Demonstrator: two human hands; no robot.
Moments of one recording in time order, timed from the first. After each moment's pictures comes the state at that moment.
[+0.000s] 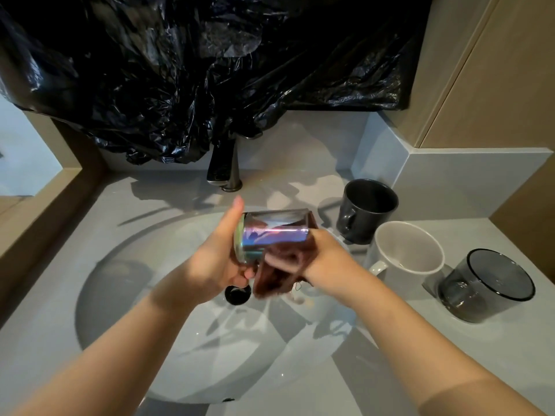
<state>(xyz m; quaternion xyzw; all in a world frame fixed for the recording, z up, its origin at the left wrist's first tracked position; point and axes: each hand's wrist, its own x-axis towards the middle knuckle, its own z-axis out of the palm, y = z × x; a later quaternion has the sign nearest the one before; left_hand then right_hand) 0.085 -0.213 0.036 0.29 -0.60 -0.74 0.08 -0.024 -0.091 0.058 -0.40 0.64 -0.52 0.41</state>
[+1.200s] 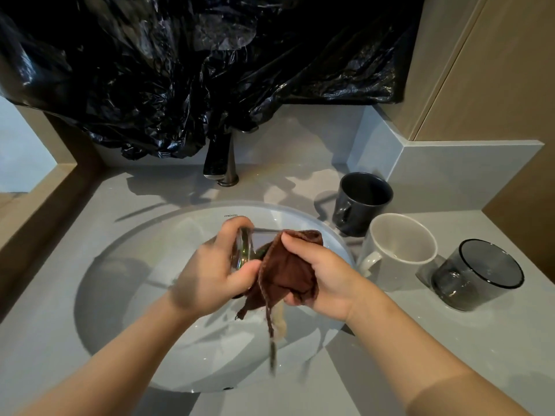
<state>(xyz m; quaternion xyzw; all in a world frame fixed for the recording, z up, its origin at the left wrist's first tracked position) 0.113 -0.207 0.010 0.20 -0.88 -0.36 0.24 -0.015 -0.079 0.048 -0.16 0.52 -0.58 0.61</state>
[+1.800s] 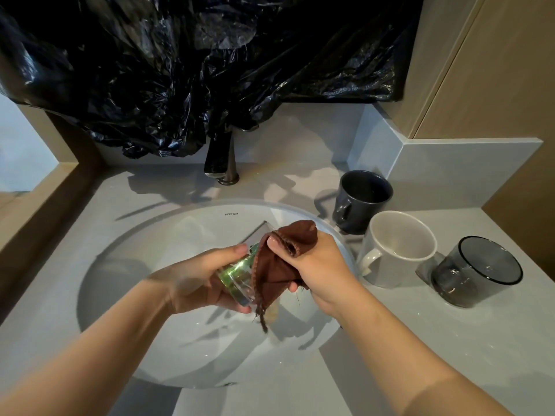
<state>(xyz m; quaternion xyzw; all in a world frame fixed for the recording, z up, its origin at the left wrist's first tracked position) 0.116 -0.225 0.022 0.24 -0.55 -0.79 -0.08 -0.005 -0.086 0.043 -0.24 0.63 -0.62 0.40</state>
